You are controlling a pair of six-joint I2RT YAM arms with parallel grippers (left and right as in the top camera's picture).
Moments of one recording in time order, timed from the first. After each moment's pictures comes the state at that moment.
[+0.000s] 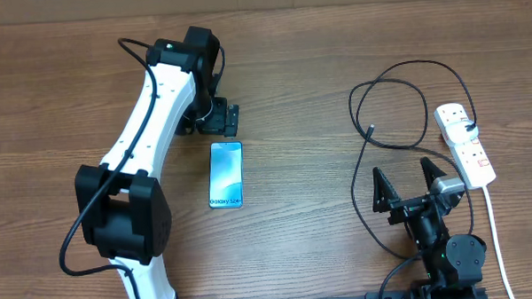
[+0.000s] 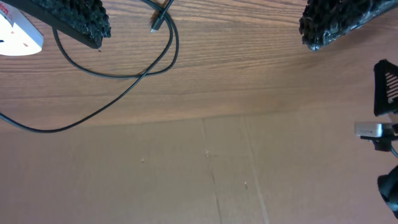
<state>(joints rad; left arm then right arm) -0.26 2.01 1.79 -1.37 0.00 -0.18 0.03 0.01 0.02 -0.02 -0.18 0.17</state>
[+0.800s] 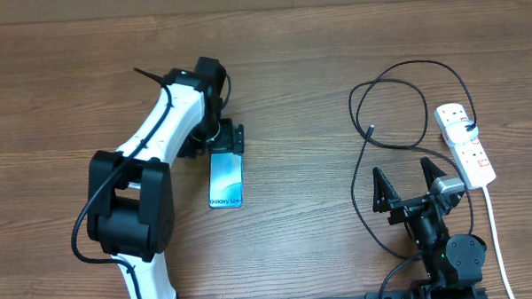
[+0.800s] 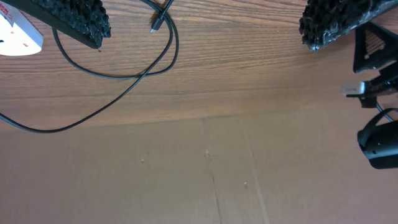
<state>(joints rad) -0.27 2.03 1.53 -1.13 0.05 -0.29 0.03 0.01 0.02 -0.02 -0.18 0.17</state>
